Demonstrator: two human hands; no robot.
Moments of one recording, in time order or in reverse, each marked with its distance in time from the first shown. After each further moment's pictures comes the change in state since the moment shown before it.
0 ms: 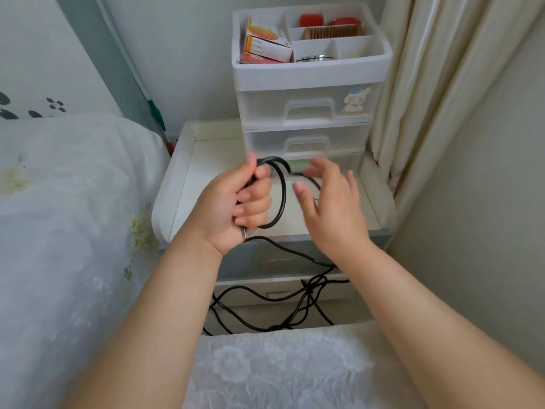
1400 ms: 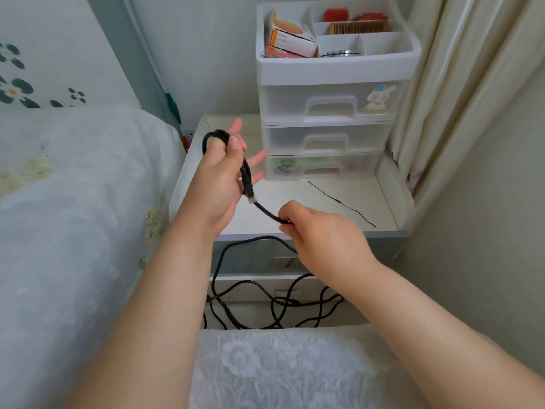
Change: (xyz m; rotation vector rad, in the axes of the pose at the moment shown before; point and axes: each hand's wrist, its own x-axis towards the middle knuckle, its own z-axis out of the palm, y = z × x) left_hand -0.002 0.016 -0.021 0.439 0.384 0.364; right_hand -0.028 -0.037 0.002 -0.335 -0.334 -0.313
